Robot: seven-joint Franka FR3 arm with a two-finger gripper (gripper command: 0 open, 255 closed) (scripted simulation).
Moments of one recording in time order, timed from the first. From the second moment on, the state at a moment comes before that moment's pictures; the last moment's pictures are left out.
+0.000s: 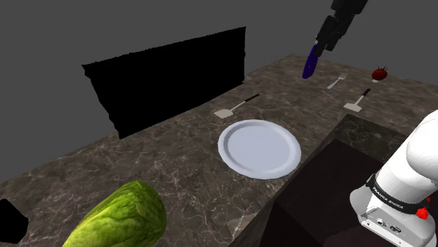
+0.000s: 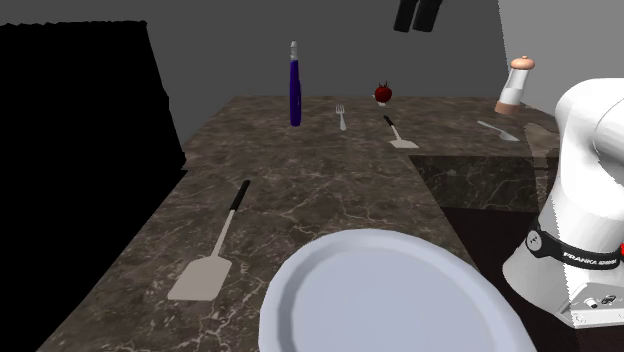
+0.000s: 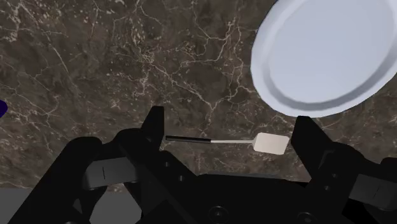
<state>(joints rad) -0.01 -0.80 -0.03 -2.35 0.05 1.70 -0.12</state>
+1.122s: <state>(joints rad) 0.18 -0.24 -0.18 -2.17 -0.02 1.98 -0.87</state>
